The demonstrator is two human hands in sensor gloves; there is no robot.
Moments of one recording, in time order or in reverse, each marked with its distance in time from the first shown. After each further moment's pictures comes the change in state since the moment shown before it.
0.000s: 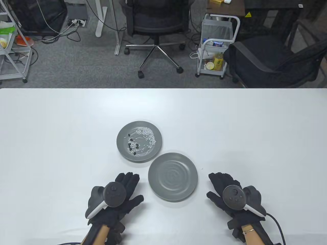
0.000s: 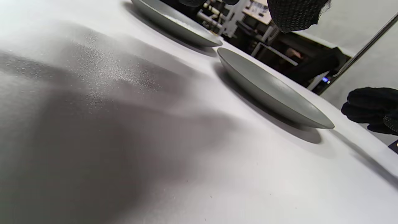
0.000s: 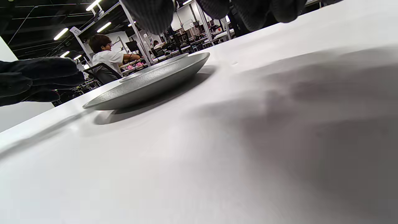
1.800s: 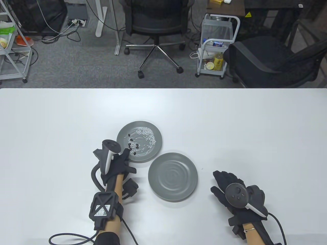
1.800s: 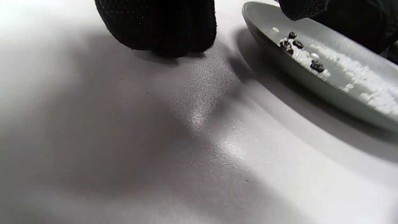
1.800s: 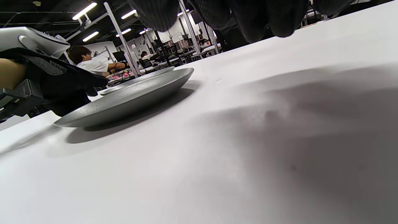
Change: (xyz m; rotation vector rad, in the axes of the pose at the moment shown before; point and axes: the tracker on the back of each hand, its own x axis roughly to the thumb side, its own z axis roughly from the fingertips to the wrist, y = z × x) left_hand -0.032 0.050 -0.116 0.107 0.818 0.164; right_hand -0.006 -0.008 -0.002 -0.056 0.073 0.028
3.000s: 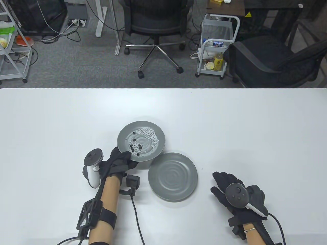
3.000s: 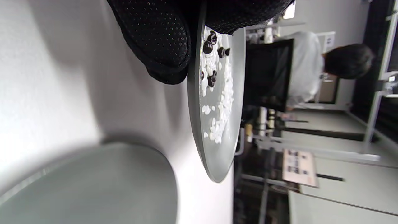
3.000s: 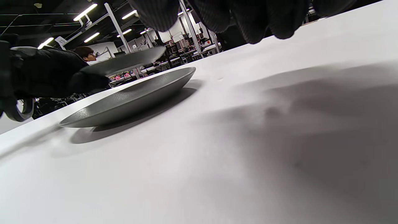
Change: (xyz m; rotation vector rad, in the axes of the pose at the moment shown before) left_hand -0.028 -0.007 0.012 -0.384 -0.392 0.987; right_hand -0.001 0.000 0.001 -0.005 -0.013 -0.022
